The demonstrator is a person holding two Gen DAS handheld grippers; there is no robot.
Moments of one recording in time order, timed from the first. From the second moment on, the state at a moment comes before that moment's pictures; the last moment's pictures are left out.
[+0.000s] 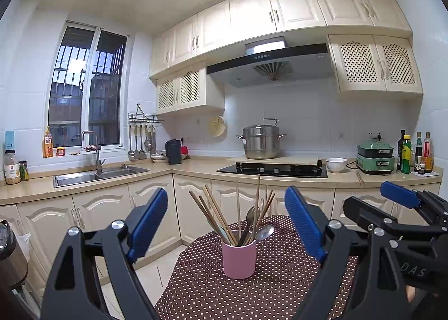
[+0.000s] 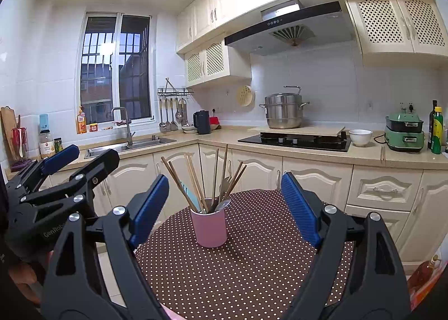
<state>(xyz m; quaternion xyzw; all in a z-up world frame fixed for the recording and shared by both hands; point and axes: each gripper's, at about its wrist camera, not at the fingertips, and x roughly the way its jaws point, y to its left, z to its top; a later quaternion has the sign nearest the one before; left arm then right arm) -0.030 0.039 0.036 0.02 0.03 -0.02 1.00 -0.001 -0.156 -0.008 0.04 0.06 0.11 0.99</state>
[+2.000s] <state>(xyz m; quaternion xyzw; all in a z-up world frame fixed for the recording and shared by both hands) -0.024 0.039 0.022 0.03 0.04 -0.02 1.00 0.005 -0.156 -0.022 0.05 0.08 0.12 0.99</state>
